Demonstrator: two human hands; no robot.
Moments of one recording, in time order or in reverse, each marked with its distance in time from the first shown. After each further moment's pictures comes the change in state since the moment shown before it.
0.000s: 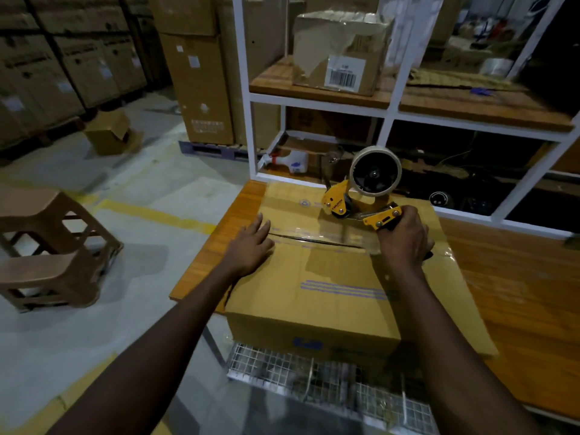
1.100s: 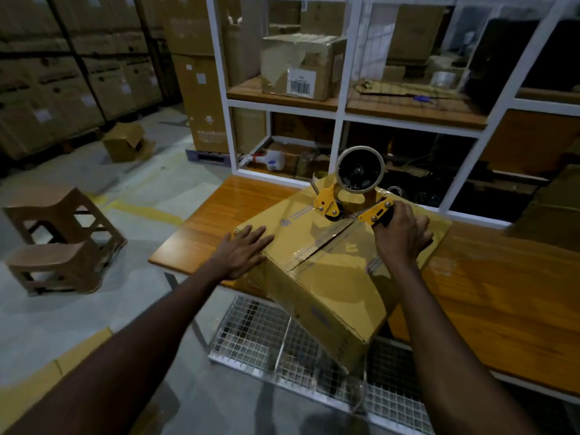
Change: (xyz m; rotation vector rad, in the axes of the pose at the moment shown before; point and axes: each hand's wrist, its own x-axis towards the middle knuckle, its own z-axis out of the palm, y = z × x) left_hand -0.074 0.169 0.017 0.269 -0.063 -0.042; right_hand -0.015 0.122 -0.136 -0.037 0.044 -0.162
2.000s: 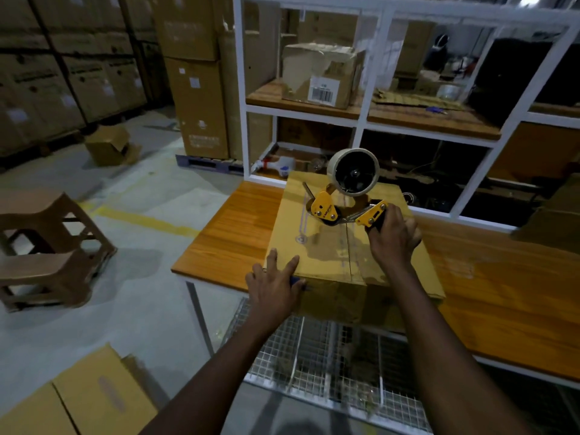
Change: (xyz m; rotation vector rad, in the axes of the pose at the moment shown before) left_hand -0.060 0.022 0.043 -0.209 0.351 -0.342; right_hand -0.049 -0.100 0.037 0.002 -0.029 -0.073
